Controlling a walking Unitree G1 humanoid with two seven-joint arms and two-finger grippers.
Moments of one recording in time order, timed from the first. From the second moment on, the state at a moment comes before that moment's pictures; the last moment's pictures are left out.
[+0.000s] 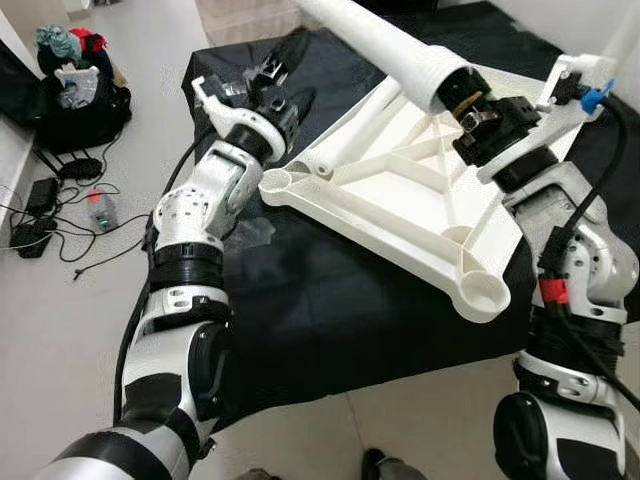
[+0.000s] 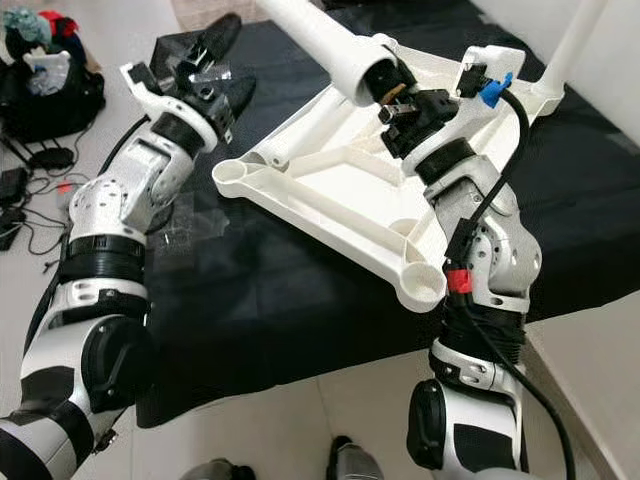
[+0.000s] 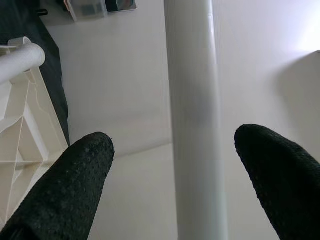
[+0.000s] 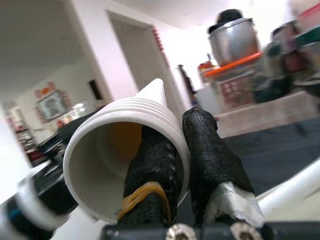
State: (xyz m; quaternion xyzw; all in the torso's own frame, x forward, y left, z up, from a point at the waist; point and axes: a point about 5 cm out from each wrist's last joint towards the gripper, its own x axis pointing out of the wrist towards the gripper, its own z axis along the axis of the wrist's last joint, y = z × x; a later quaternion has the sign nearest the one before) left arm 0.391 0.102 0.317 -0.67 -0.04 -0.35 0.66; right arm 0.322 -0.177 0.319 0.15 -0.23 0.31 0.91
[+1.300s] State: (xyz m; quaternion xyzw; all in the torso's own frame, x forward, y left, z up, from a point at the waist) left arm 0.368 0.117 0.344 -0.64 -0.09 -0.46 0.61; right arm 0.299 -0.169 0.315 0.11 -0.20 0.46 0.86
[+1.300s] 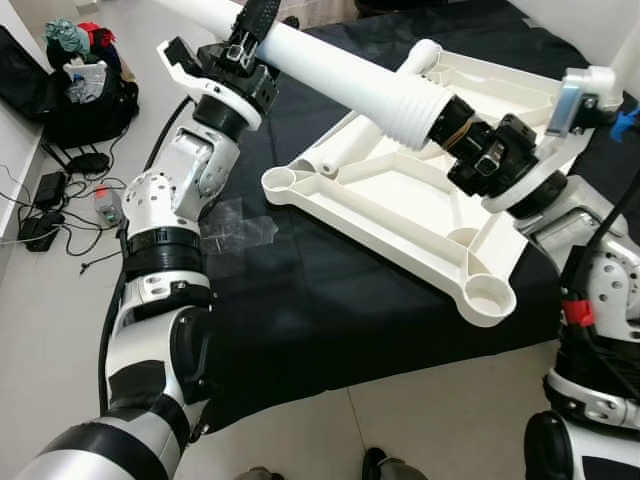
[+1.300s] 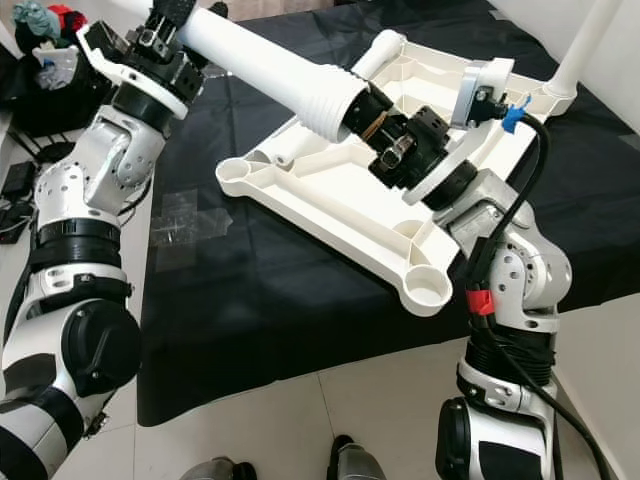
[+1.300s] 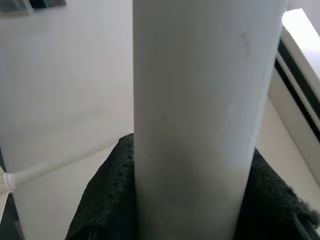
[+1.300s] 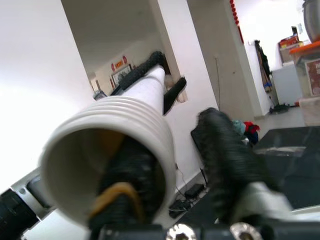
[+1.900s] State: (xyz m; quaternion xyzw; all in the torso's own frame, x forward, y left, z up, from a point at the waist) left arm 0.341 0.152 0.390 -0.58 -0.18 -0.50 0.61; right arm 0.270 -0.216 0.252 0.07 -0.06 0.47 0.88
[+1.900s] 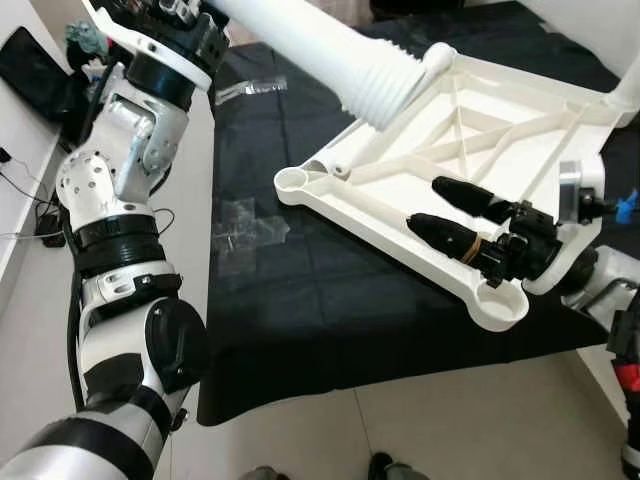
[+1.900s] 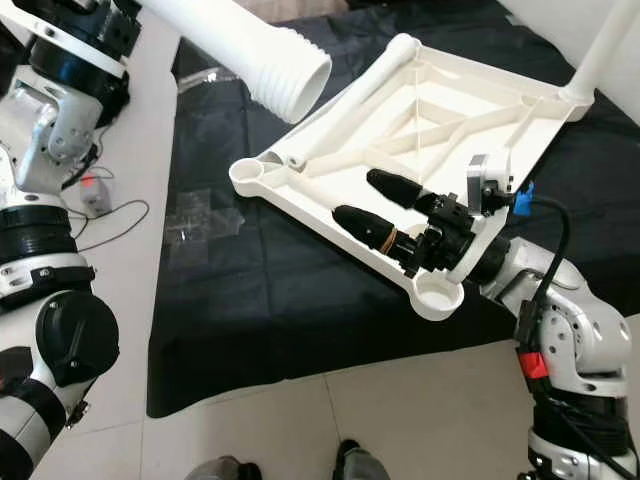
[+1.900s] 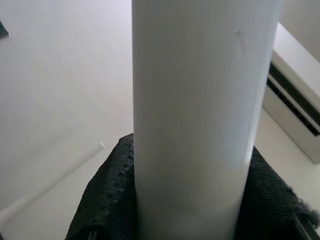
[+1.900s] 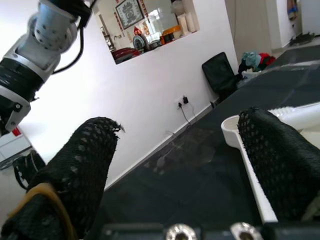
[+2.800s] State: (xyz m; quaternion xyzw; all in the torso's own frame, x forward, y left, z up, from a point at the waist) left arm 0.274 0.126 0.269 -0.05 0.00 -0.56 0.83; right arm 0.280 -0.188 0.223 0.00 0.00 0.45 0.89
